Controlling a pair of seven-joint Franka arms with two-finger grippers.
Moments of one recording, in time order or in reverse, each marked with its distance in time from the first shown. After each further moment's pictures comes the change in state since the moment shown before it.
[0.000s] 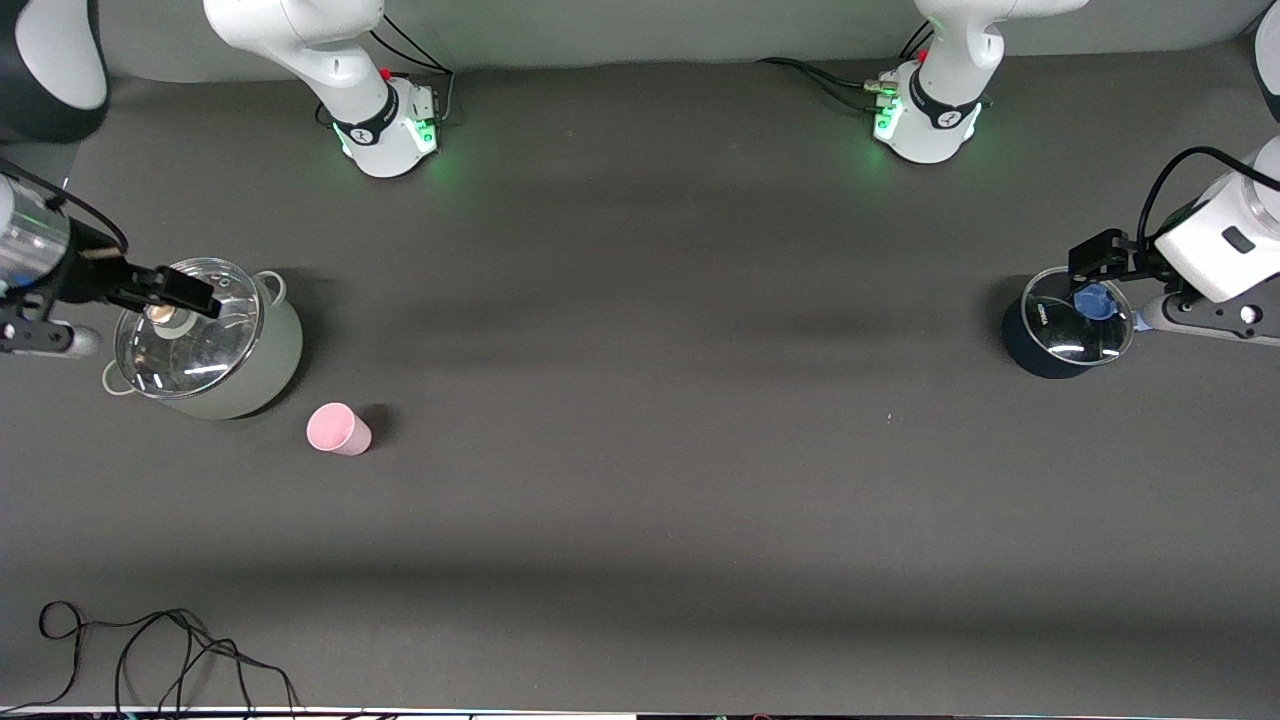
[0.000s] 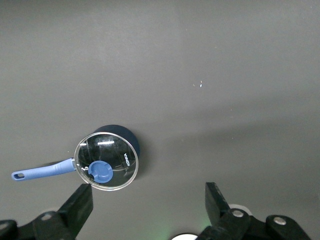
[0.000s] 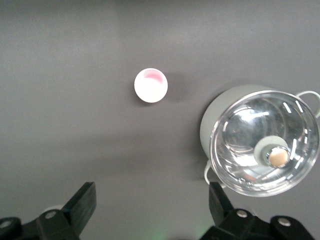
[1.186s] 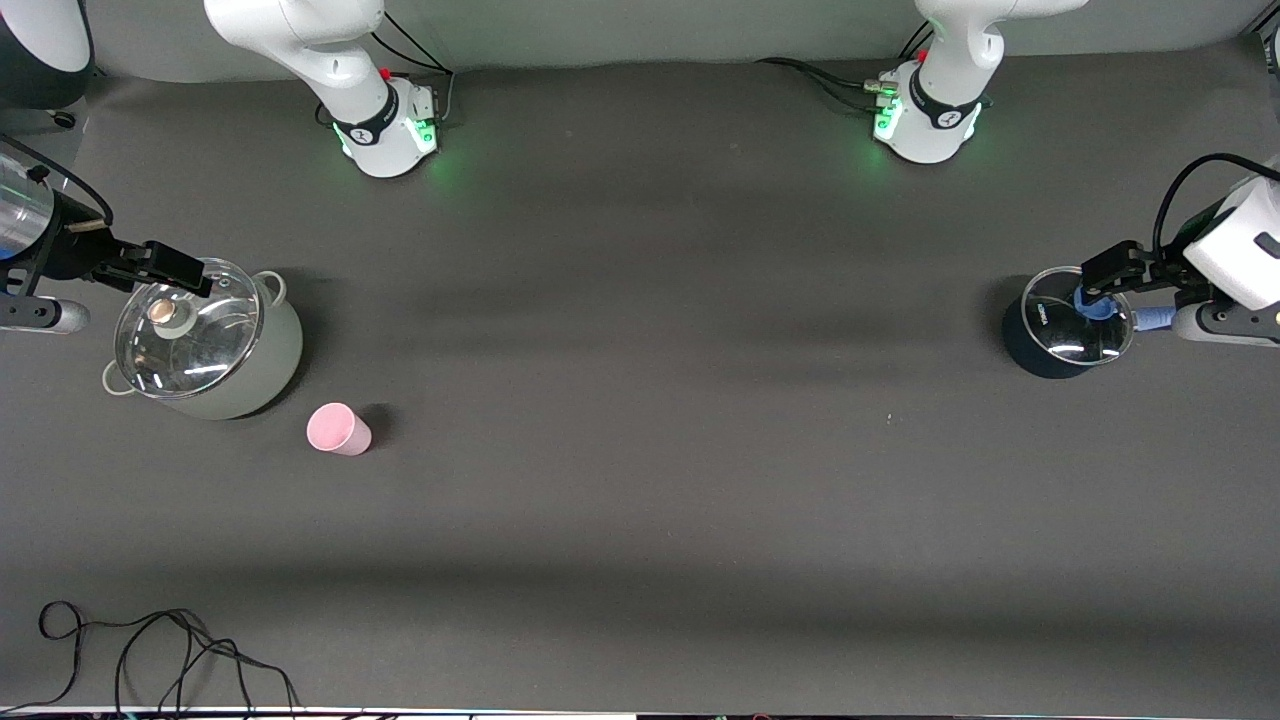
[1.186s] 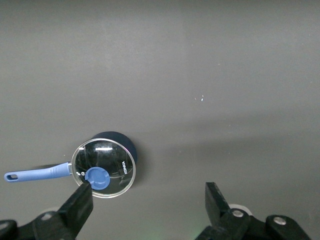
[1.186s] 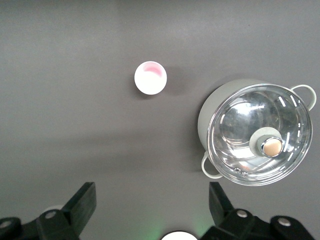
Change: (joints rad) left arm 0.026 0.001 -0.001 -0.001 -0.022 0.040 -0.036; right arm -0.118 -0.012 0.130 0.021 -0.006 -0.044 0.000
